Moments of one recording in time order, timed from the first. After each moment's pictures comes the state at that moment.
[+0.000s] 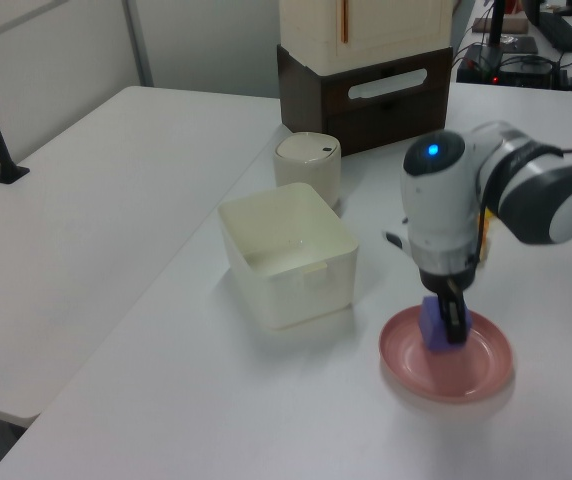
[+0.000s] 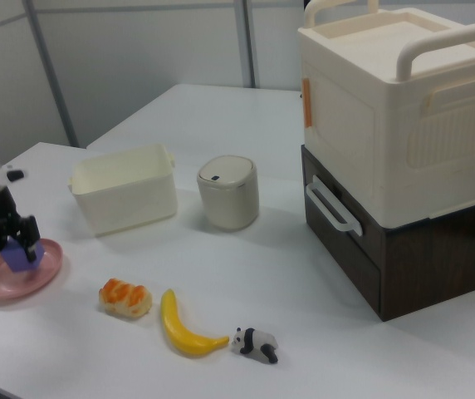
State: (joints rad) arm 0.17 0.29 0.51 -1.93 -0.29 1.94 0.47
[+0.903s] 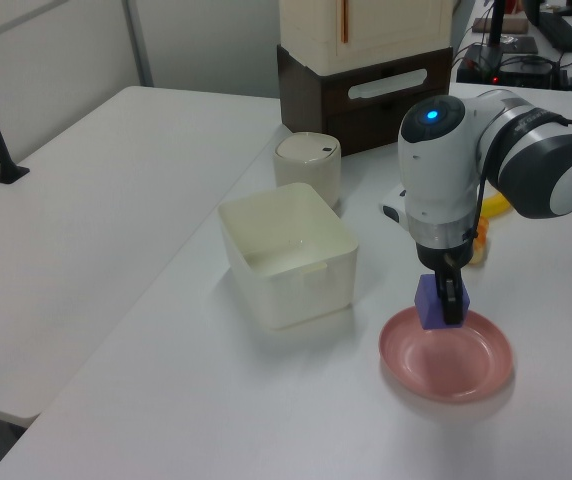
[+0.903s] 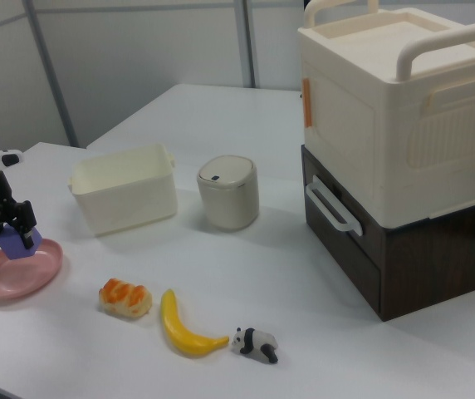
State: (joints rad) arm 0.17 0.26 0.52 -1.87 -0.27 1.86 0.47
